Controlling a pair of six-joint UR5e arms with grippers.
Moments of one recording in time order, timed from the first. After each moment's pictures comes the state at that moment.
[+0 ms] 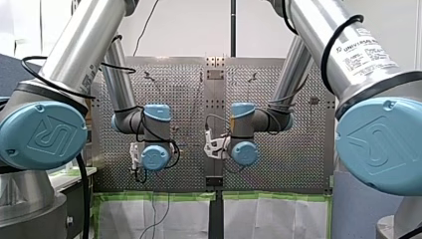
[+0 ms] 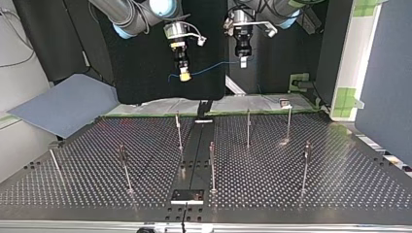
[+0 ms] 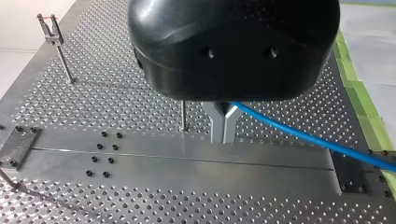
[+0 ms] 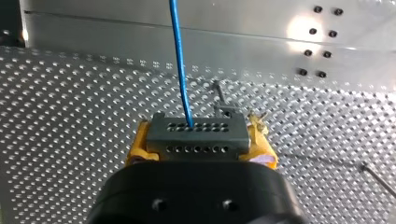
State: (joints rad) left arm -0.54 -1.99 -2.39 -1.89 -2.15 -1.63; right arm 2.38 -0.99 2.02 -1.03 1.83 1.47
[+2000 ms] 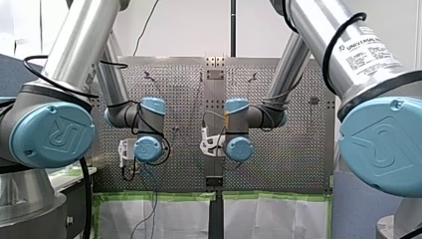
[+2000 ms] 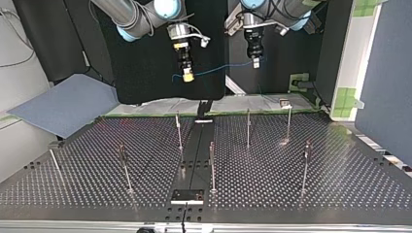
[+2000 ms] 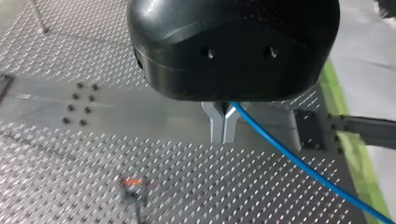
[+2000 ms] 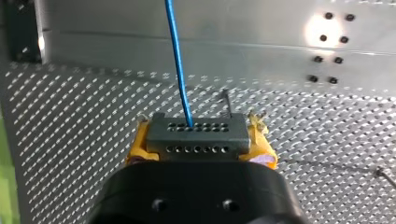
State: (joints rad) left arm -0.45 -1.91 -2.40 -2.10 -2.16 -1.68; right arm 2.40 -1.02 1.96 -0.93 1.86 1.55
